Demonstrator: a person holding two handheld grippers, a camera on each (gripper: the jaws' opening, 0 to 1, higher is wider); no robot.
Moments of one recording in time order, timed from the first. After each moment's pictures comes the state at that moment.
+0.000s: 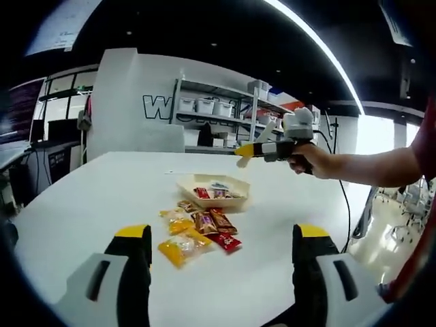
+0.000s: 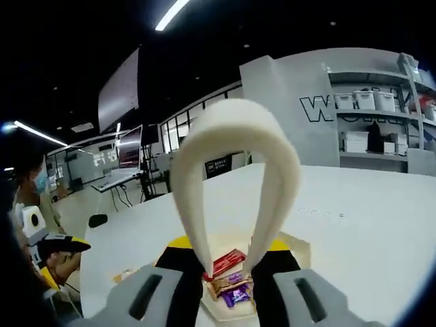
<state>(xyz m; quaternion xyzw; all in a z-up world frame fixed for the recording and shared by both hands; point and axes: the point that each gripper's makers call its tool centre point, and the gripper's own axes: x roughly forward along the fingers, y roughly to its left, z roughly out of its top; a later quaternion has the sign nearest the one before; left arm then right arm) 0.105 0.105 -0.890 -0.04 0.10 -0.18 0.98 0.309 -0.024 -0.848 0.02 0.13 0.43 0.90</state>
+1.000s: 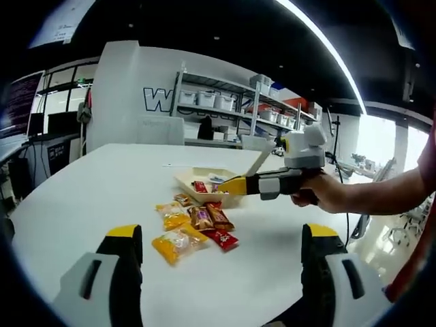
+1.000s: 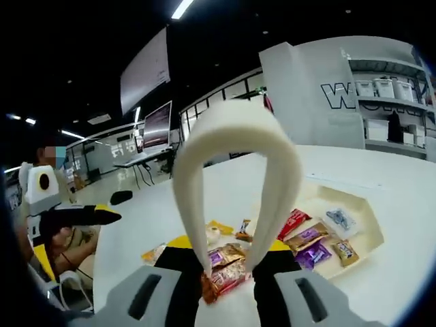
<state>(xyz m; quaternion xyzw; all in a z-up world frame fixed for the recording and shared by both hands) 0.110 0.096 -0.897 -0.05 0.12 -0.18 0.97 0.233 0.046 -0.912 0.00 0.16 0.48 0.86</state>
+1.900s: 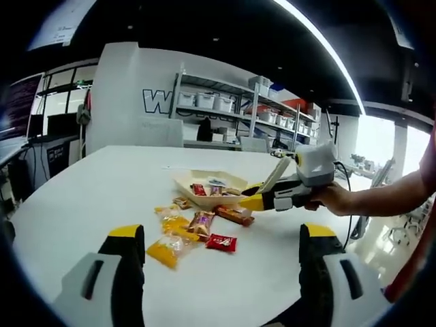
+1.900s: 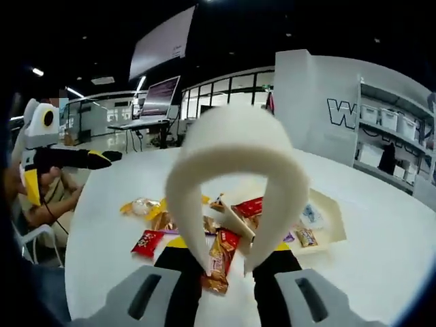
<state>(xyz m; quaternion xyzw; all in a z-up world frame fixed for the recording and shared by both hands) 0.110 0.092 -0.889 -0.05 0.11 -0.19 0.97 0.232 -0.011 -0.932 -0.11 0.14 0.45 0.87</state>
